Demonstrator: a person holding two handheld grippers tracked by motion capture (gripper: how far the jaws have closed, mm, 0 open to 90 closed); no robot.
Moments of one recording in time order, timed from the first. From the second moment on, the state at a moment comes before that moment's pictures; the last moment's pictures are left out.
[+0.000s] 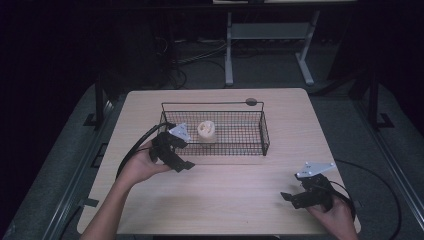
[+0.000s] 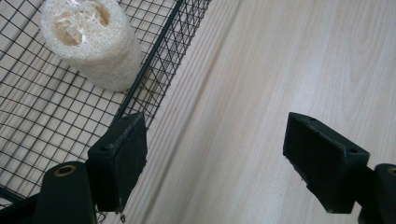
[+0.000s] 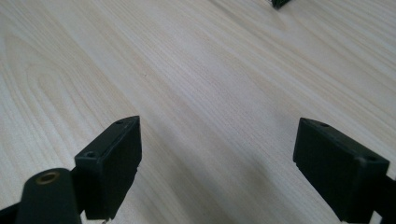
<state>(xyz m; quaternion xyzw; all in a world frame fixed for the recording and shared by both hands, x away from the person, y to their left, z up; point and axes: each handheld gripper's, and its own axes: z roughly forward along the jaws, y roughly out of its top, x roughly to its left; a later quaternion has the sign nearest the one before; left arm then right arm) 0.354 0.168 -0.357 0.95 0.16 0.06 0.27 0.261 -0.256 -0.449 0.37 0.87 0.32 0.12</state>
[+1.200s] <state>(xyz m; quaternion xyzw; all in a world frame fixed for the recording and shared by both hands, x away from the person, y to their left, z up) 0.321 0.202 -0.383 0.94 0.19 0.06 0.29 0.261 -0.255 -0.450 0.37 0.87 0.31 0.12</state>
